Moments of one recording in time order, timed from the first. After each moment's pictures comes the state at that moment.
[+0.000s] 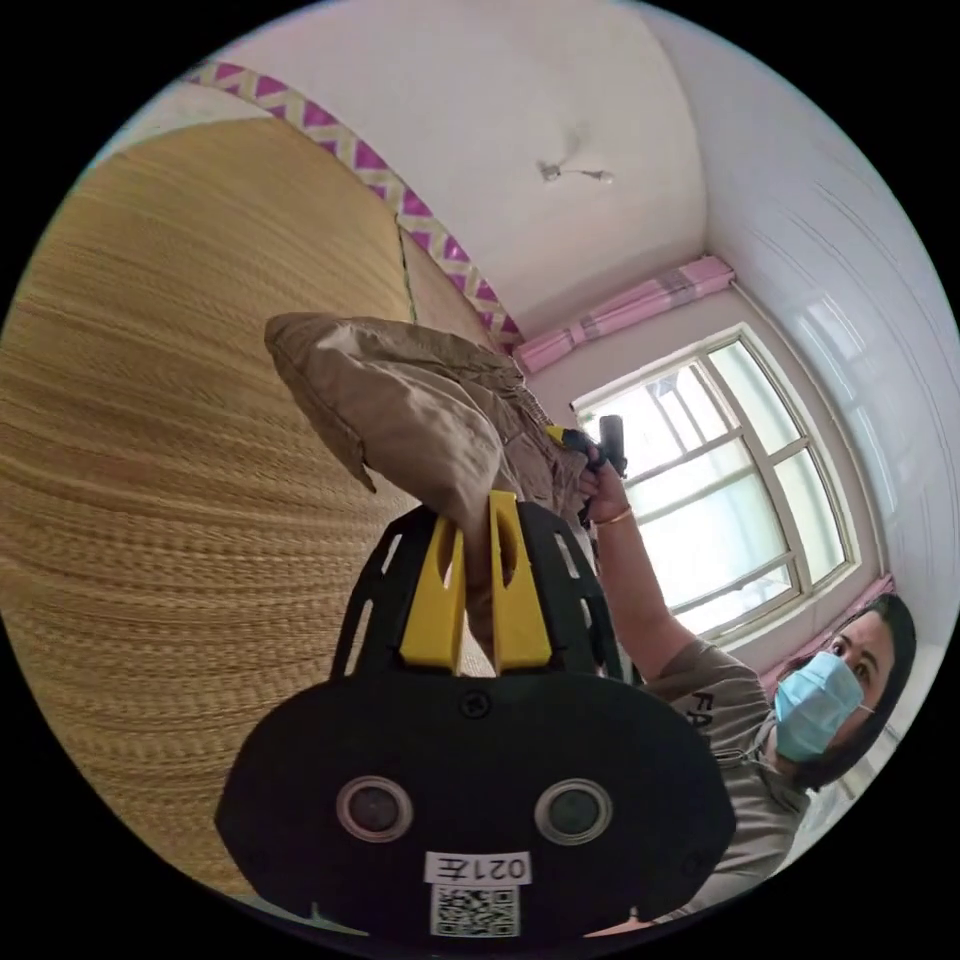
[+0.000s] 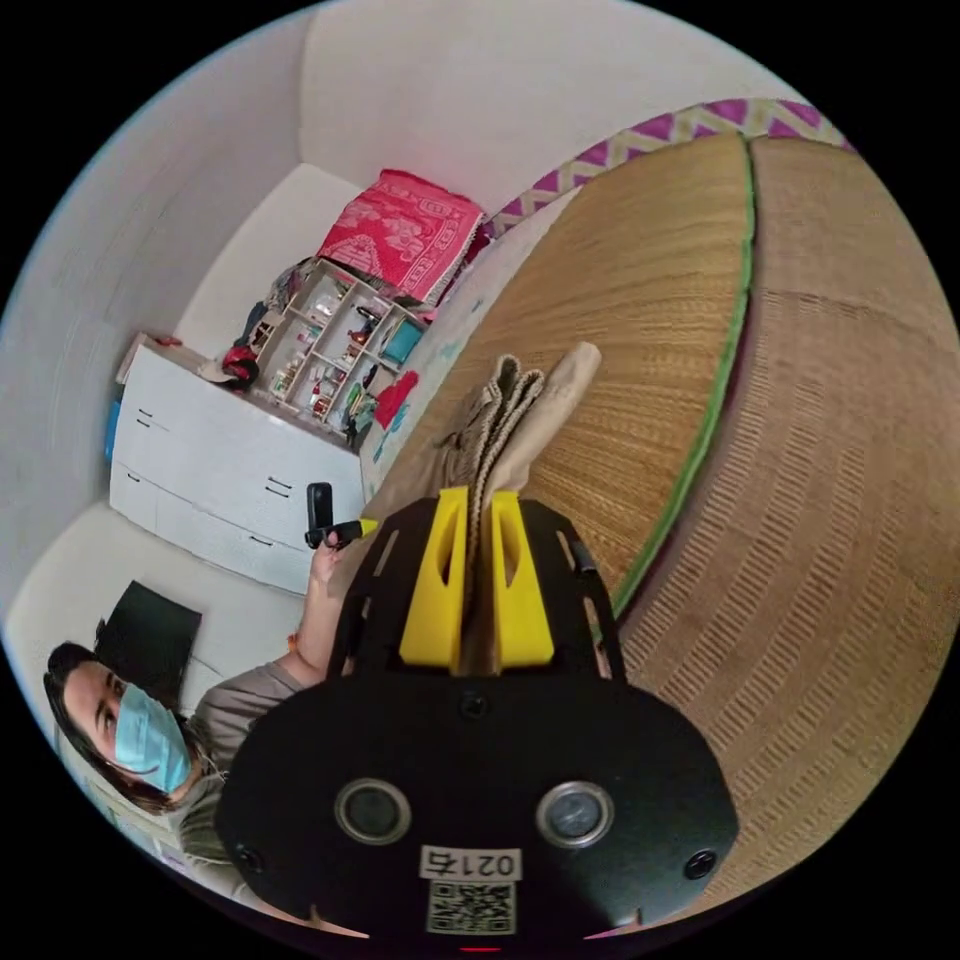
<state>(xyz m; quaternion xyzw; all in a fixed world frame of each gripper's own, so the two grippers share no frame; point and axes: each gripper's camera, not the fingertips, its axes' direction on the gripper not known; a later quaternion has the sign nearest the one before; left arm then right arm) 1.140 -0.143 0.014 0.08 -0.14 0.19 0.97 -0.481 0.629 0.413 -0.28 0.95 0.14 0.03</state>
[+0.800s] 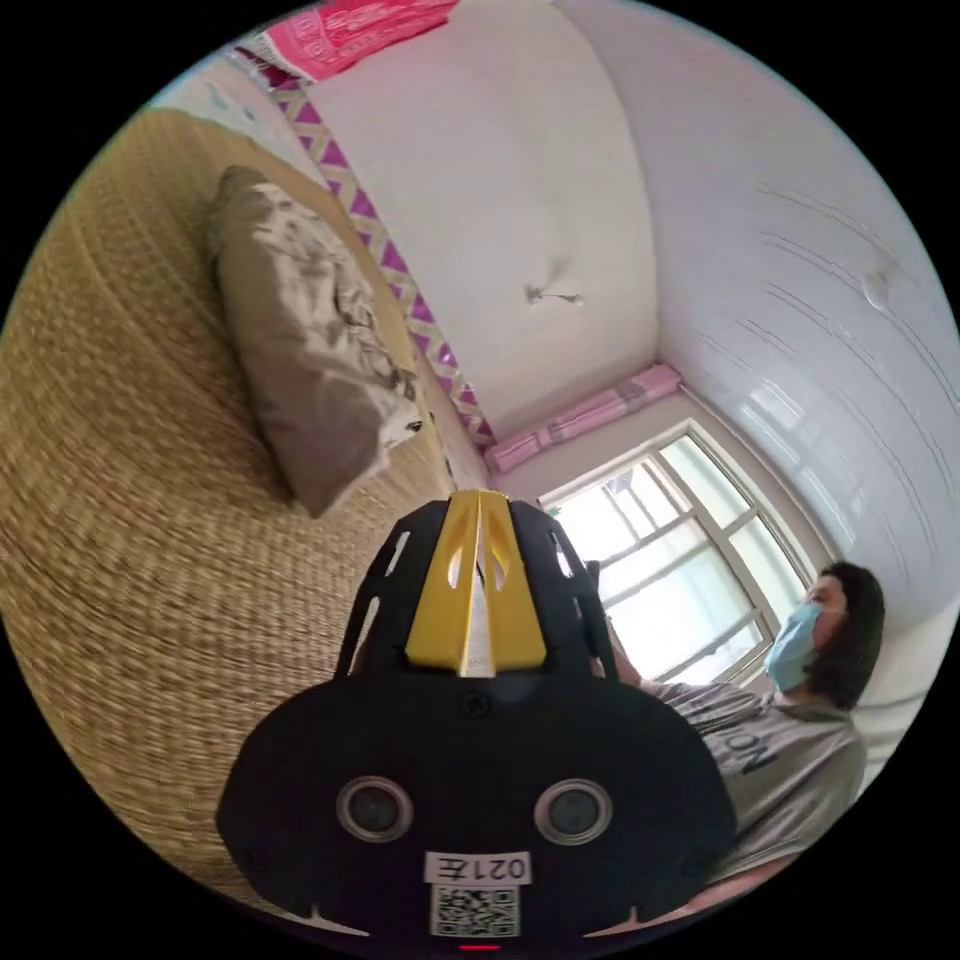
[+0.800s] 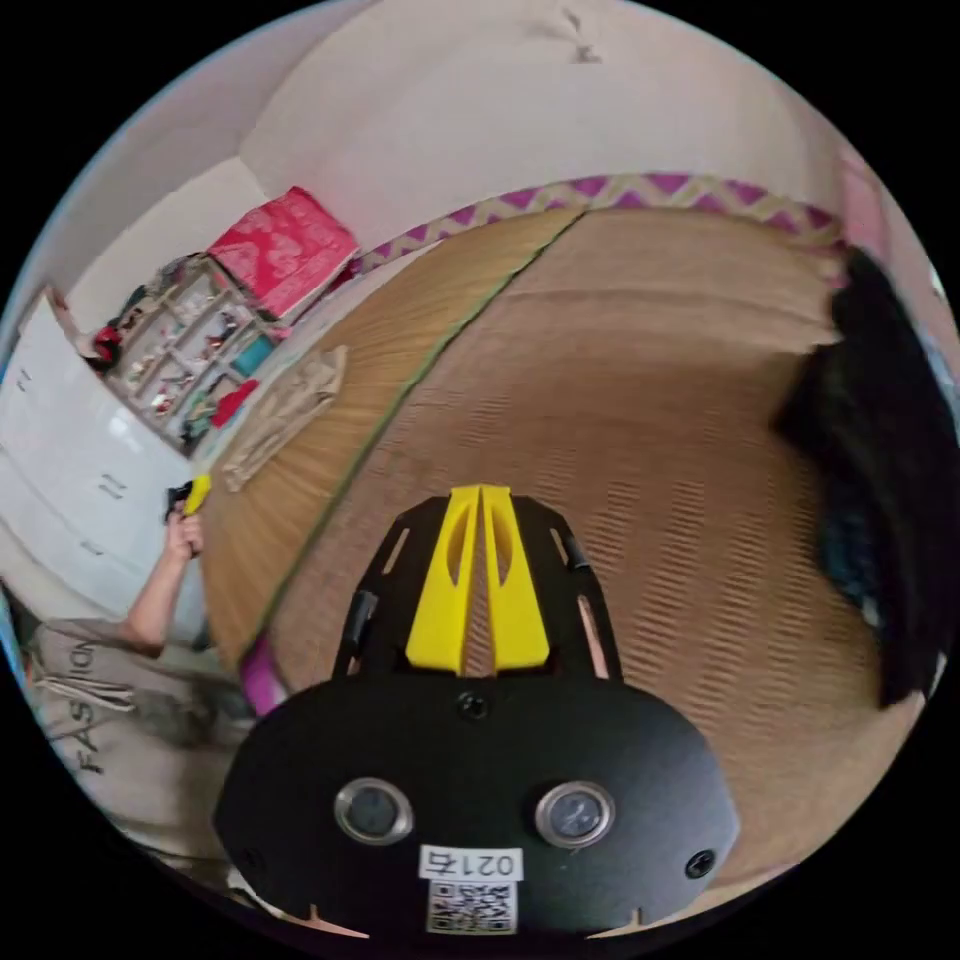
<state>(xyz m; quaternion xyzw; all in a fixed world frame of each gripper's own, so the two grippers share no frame) 0.960 0.162 -0.019 0.23 -0.03 0.19 0.95 -0.570 0.723 0.532 -0.32 0.93 0.01 -0.17</state>
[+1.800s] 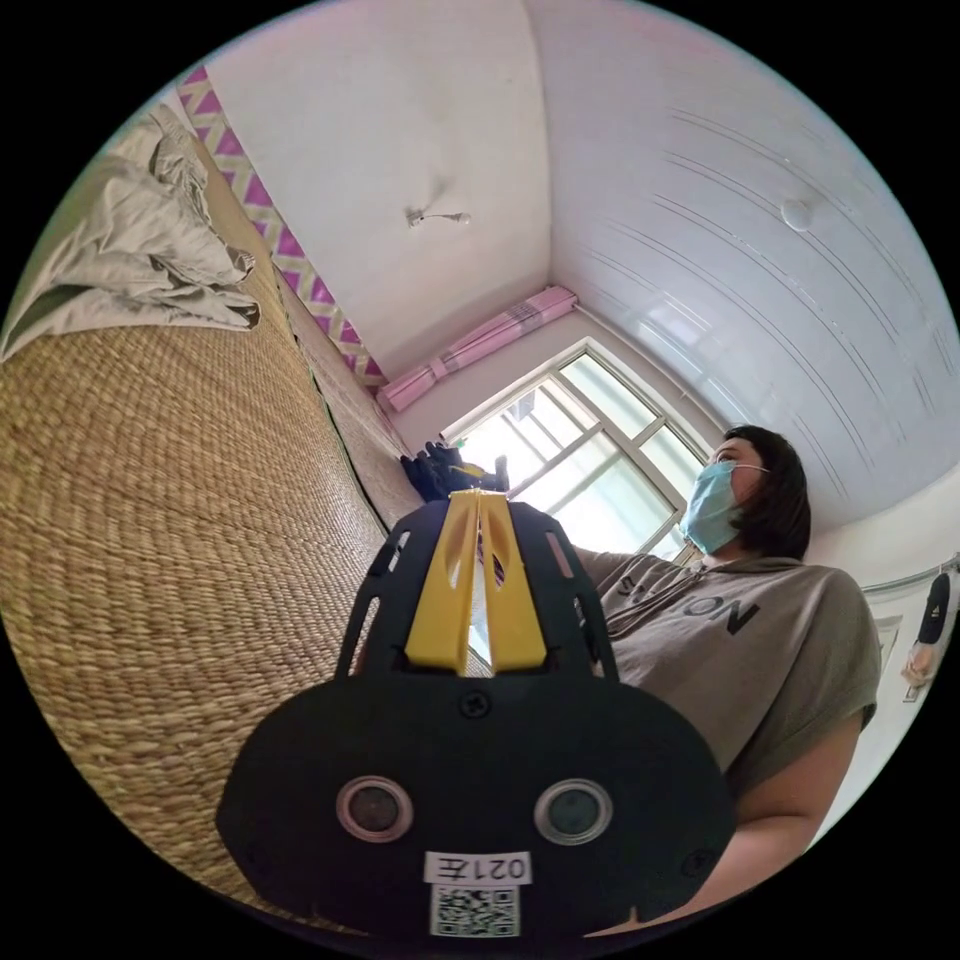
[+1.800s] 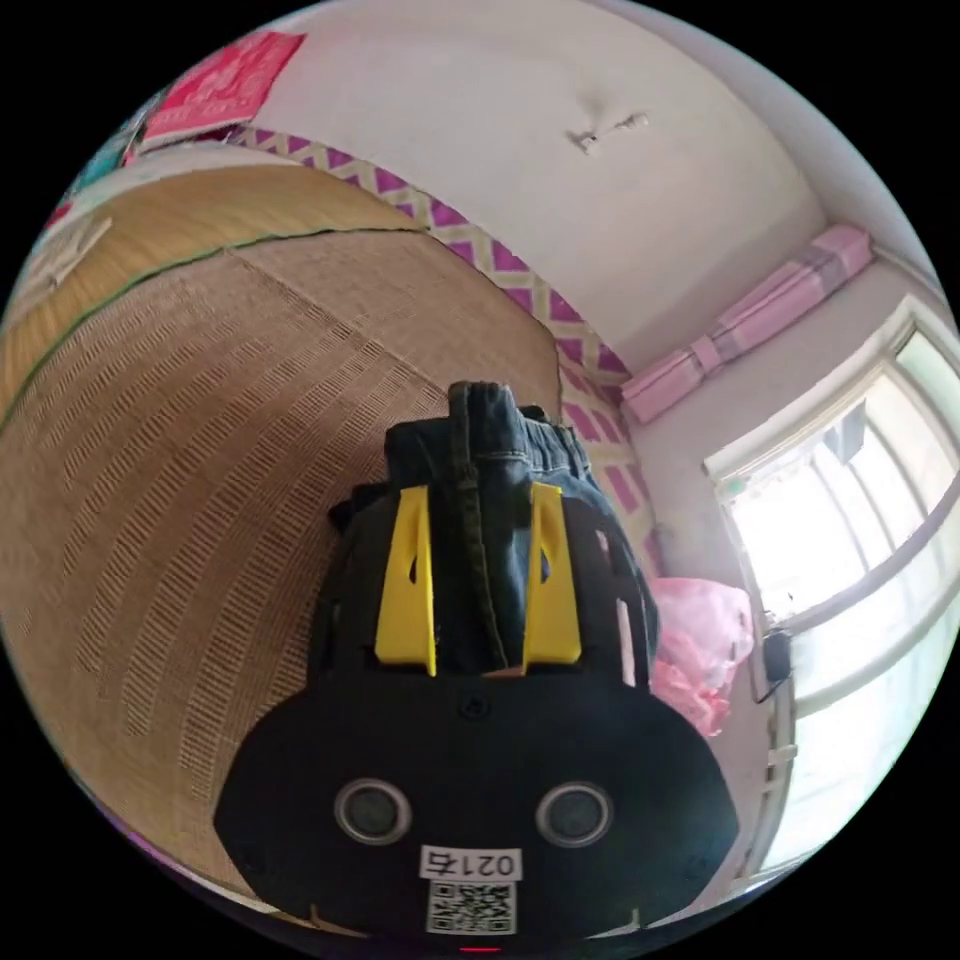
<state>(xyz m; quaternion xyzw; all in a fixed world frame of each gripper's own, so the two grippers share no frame) 1.024 0.285 0.248 0.11 0.09 0.29 0.95 -0.441 0.579 0.632 -0.43 0.65 -0.14 -0.61</state>
